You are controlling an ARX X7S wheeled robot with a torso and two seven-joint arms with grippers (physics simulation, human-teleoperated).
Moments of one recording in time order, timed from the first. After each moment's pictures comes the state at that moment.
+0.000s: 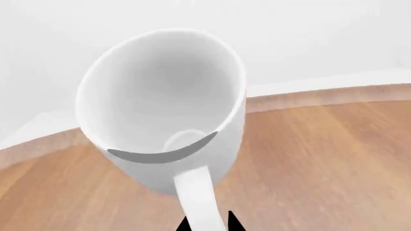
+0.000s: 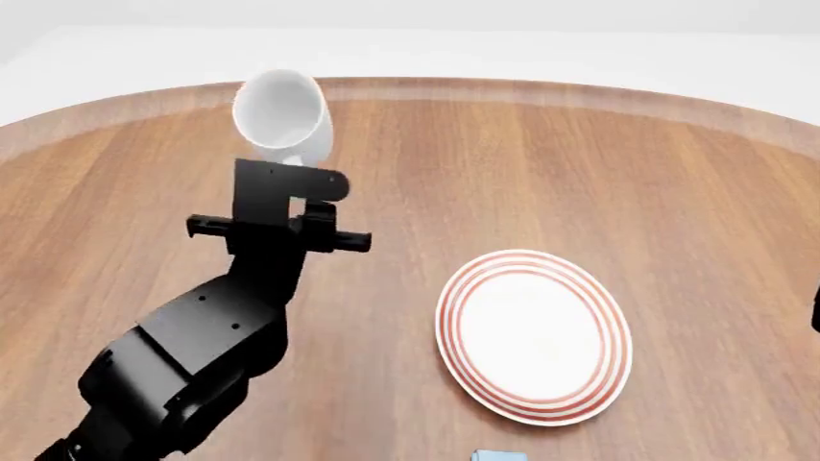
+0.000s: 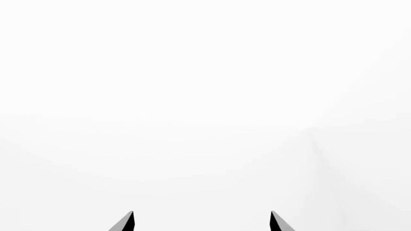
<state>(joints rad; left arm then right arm) -0.80 -0.39 0.57 0.13 -0.68 -0.65 -0.61 0.04 0.43 0.30 -0.80 0.34 -0.22 0.30</state>
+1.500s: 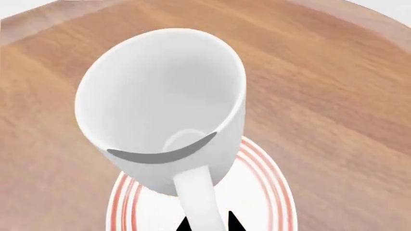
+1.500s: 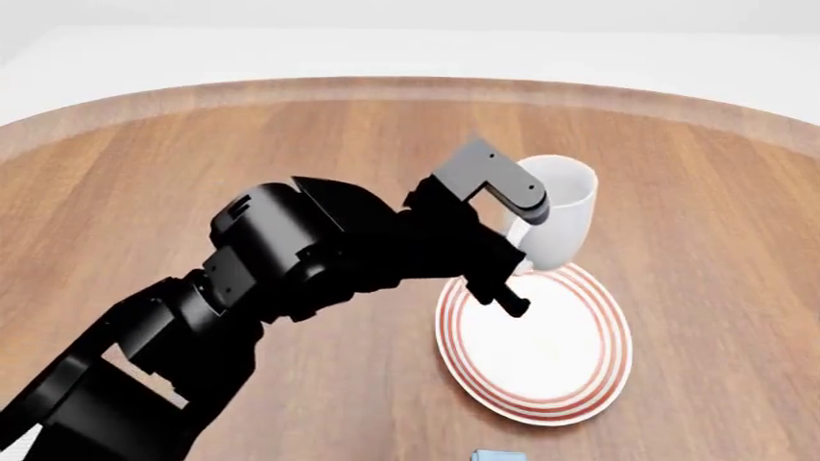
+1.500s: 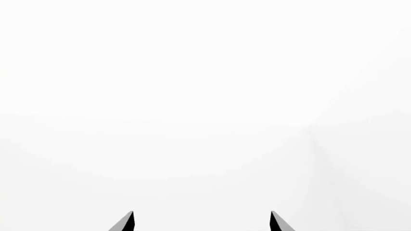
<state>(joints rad) -1.30 -0.12 0.91 -0.29 -0.92 -0.96 0.18 0.03 0.44 0.30 -0.79 0.37 -0.24 0.31</state>
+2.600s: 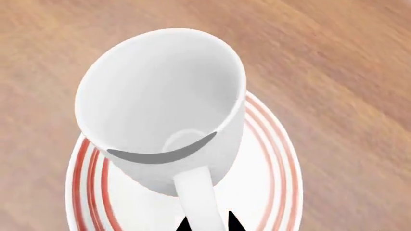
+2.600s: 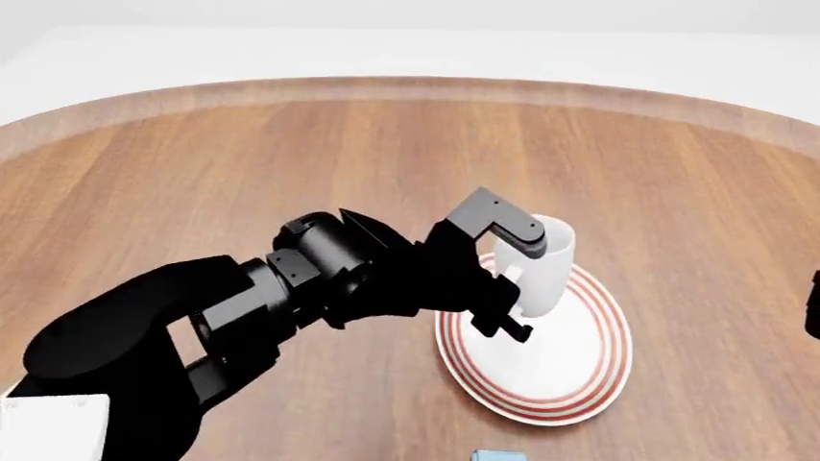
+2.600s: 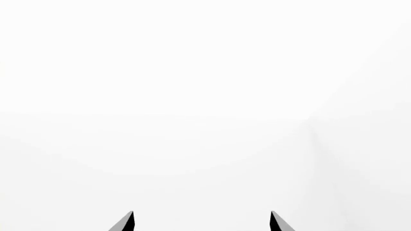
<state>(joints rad) -1.43 -0.02 1.54 -0.70 -1.43 -0.59 0.15 0.01 0.44 0.28 -0.75 0.37 -0.27 0.31</state>
